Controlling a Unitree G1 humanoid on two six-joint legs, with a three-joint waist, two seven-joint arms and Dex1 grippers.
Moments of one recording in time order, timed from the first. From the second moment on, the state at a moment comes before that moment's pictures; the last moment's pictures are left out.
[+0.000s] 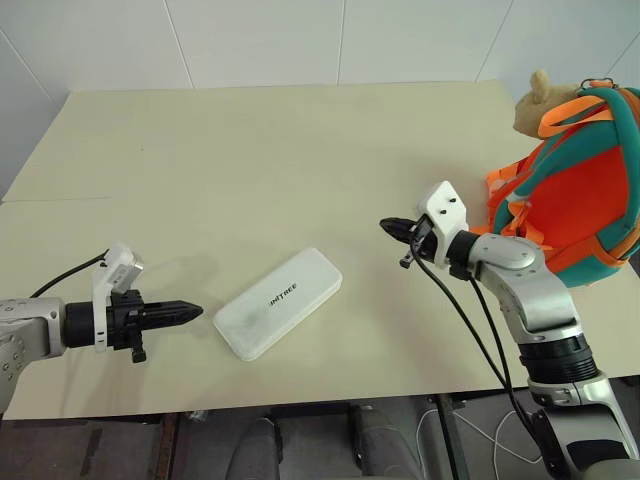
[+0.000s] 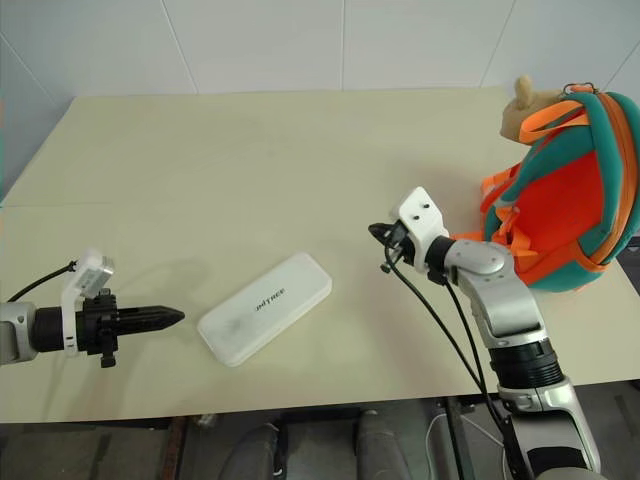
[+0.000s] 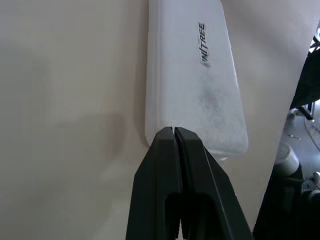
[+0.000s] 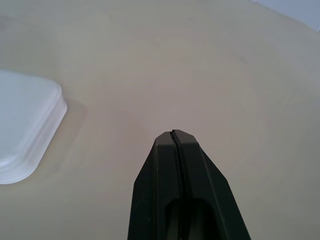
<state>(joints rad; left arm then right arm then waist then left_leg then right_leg) -0.02 1.03 0.38 -0.27 -0.75 1.01 -1.00 -0.58 -0.53 0.11 -0.02 0.19 0.46 0.71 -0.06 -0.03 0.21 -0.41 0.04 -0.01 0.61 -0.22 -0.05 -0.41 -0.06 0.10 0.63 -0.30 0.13</state>
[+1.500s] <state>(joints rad) -0.07 0.75 0.26 -0.25 -0.66 0.91 -0.76 -0.62 -0.47 0.27 -0.05 0.08 0.66 0.88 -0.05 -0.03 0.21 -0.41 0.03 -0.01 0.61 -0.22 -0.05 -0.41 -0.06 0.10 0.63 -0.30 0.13</state>
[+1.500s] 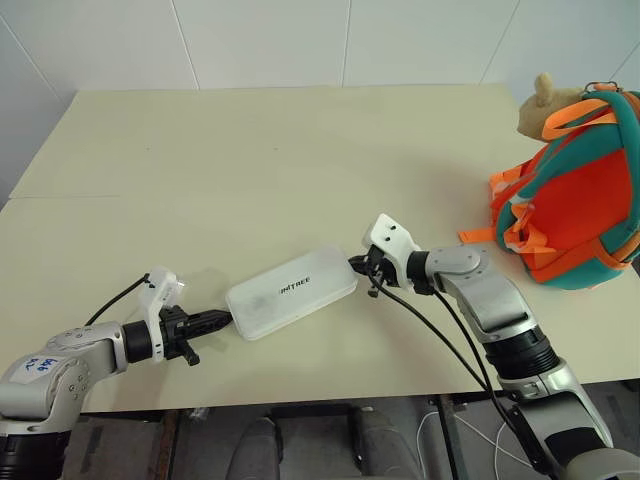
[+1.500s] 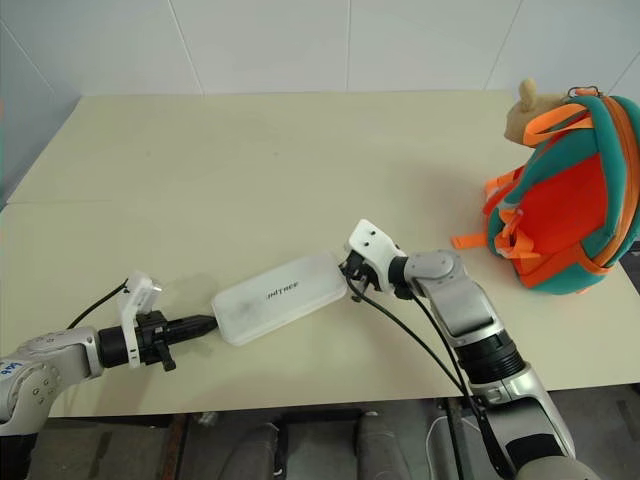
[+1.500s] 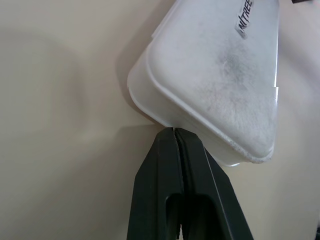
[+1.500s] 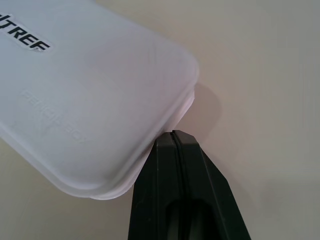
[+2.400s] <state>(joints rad) -0.34 0.70 0.02 -0.04 -0.50 0.79 -0.94 -0.44 -0.74 0.17 -0.32 0.22 0.90 1.00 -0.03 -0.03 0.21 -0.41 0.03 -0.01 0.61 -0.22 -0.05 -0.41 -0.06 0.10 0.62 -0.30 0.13</state>
